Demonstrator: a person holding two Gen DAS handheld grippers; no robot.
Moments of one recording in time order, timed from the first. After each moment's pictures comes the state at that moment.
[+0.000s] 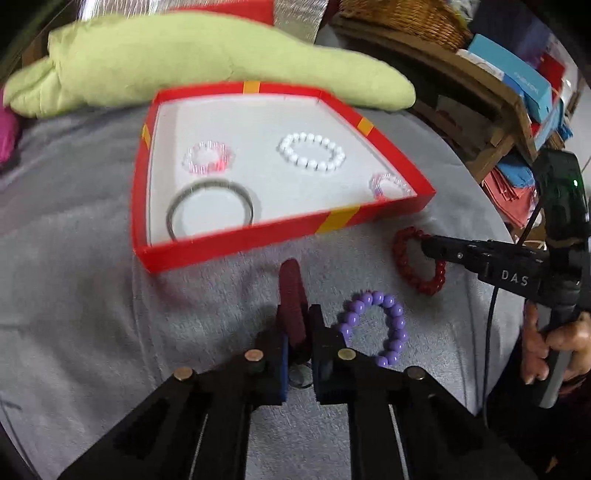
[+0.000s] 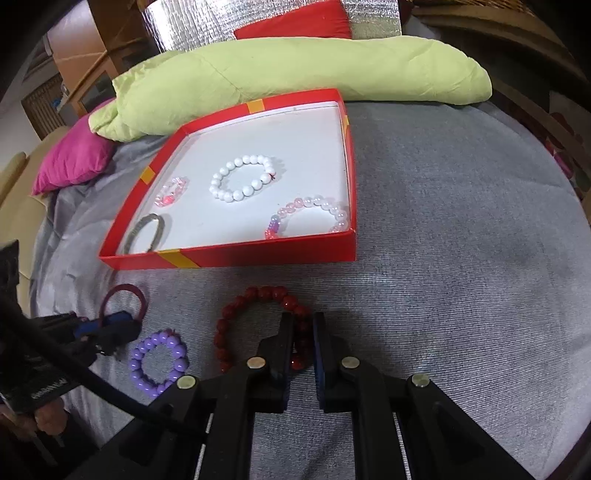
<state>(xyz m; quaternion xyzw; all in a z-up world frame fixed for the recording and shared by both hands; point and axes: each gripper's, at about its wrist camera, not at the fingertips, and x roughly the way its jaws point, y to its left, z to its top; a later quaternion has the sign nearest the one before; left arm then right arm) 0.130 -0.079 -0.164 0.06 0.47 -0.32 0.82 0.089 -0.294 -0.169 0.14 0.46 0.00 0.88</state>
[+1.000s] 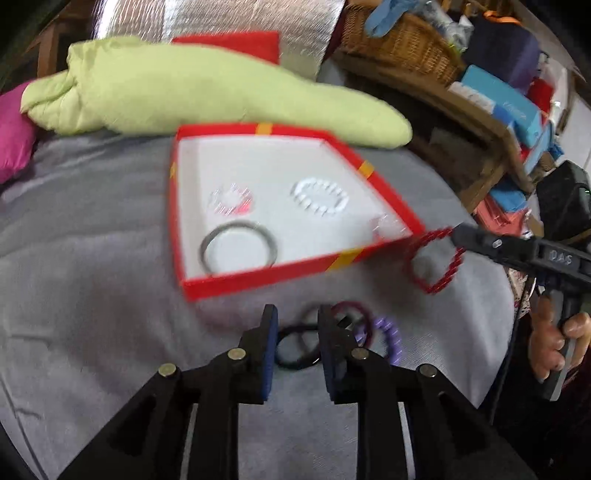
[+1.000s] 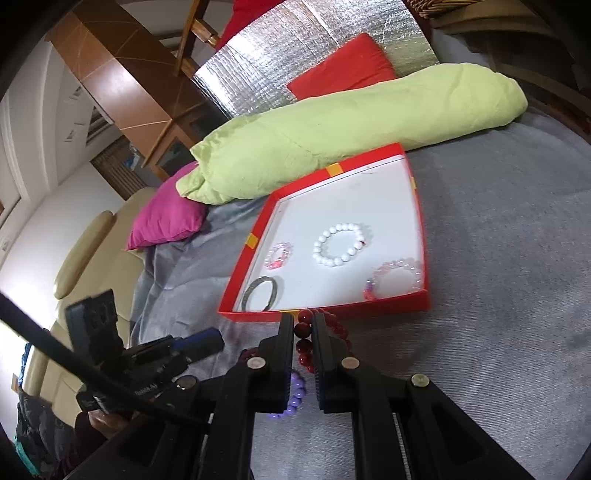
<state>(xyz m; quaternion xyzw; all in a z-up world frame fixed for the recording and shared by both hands) 0.135 -0.046 -0.144 0.02 0.44 -0.33 0.84 0.072 -0.305 -0.120 0.26 0.35 0.14 0.89</state>
